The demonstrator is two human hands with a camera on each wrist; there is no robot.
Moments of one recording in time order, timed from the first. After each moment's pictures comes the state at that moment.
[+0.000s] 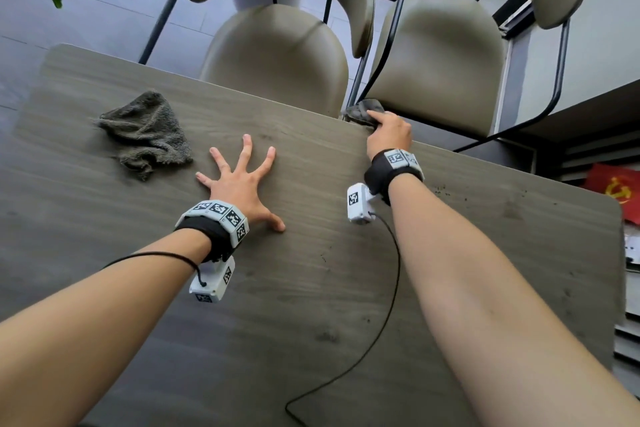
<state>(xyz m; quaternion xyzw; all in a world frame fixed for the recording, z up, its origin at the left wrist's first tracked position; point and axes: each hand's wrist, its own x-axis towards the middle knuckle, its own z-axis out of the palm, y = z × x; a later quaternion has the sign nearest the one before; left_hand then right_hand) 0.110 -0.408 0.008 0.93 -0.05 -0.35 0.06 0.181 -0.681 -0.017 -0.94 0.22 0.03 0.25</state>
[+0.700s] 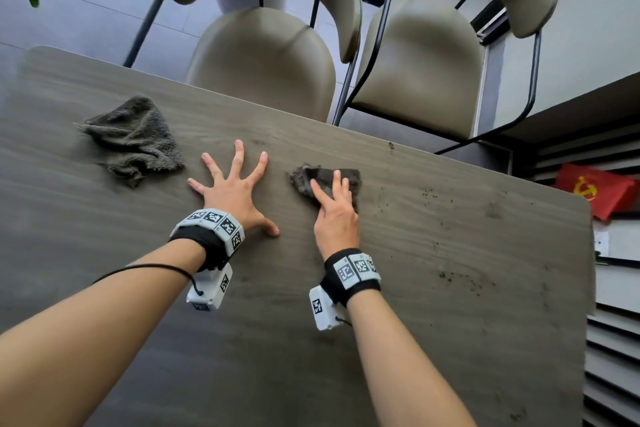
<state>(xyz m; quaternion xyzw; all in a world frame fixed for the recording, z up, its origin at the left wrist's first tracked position) 0.108 -0.409 0.008 0.93 -0.05 -0.35 0.06 0.040 -0.594 -0.026 -0.96 0.12 0.07 0.23</state>
